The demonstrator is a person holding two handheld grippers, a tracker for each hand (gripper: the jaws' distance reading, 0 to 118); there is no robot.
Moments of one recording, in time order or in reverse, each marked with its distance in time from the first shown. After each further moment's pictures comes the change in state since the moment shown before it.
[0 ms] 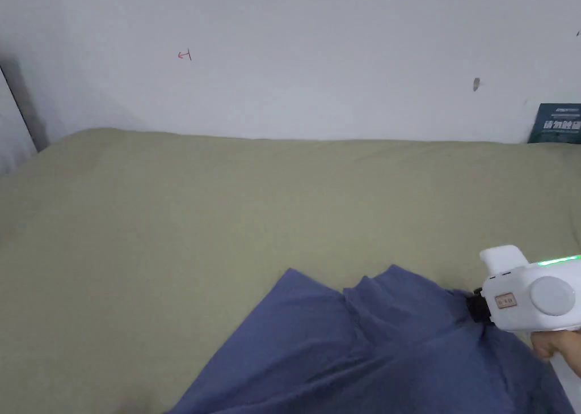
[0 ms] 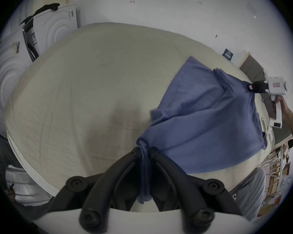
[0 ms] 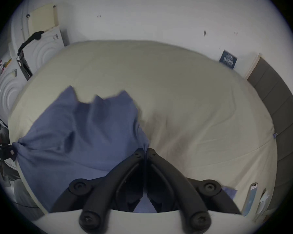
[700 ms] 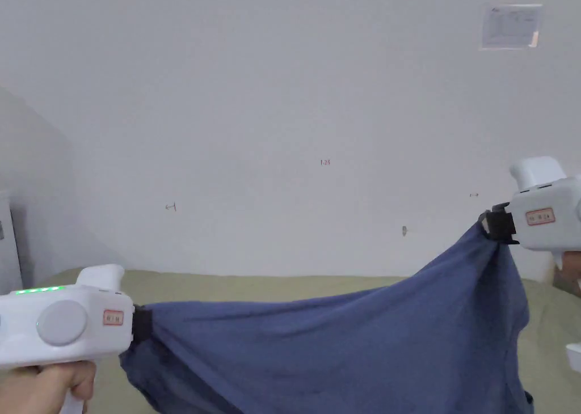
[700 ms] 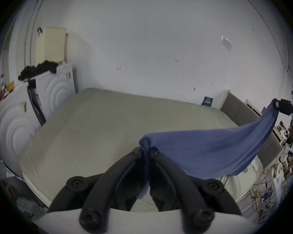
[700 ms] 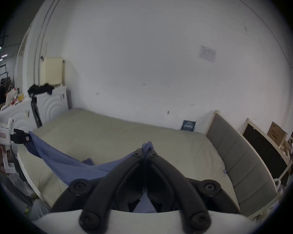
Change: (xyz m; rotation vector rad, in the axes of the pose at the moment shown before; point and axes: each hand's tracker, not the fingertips) left arm 0.101 0.172 0.201 0.448 -0.041 -0.076; right arm 0.043 0.051 0.384 0.576 -0.153 -0.043
